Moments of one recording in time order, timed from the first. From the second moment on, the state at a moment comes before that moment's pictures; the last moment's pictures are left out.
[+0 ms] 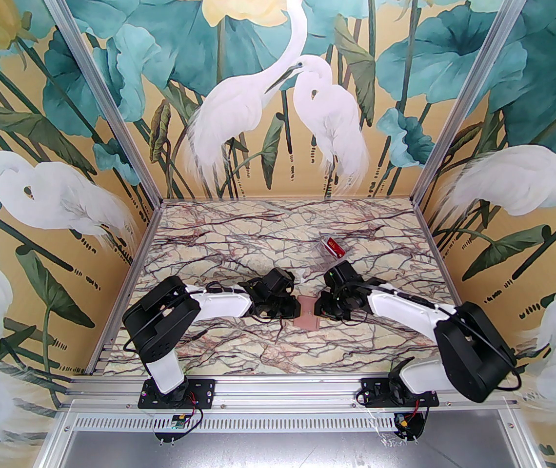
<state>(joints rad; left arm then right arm) -0.86 1.77 0.88 -0.09 0.30 -0.80 0.55 1.44 0.69 -0.44 -0.42 0.71</state>
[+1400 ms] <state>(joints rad) -0.86 1.78 0.88 -0.09 0.30 -0.80 0.56 1.67 0.90 -0.58 -0.44 0.72</state>
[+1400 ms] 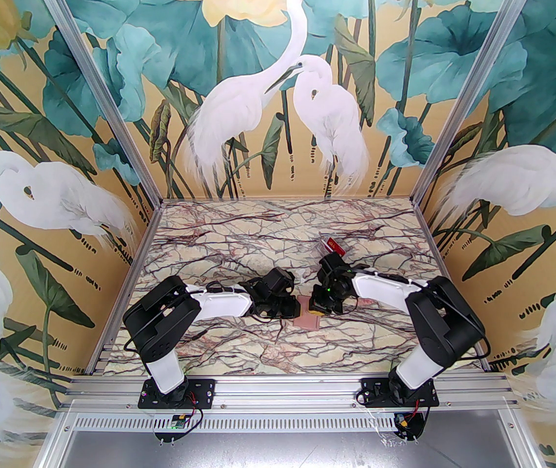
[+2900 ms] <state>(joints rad) -0.22 1.11 0.27 0.46 -0.42 -0.13 0.06 1.23 0.34 0.33 0.43 0.18</state>
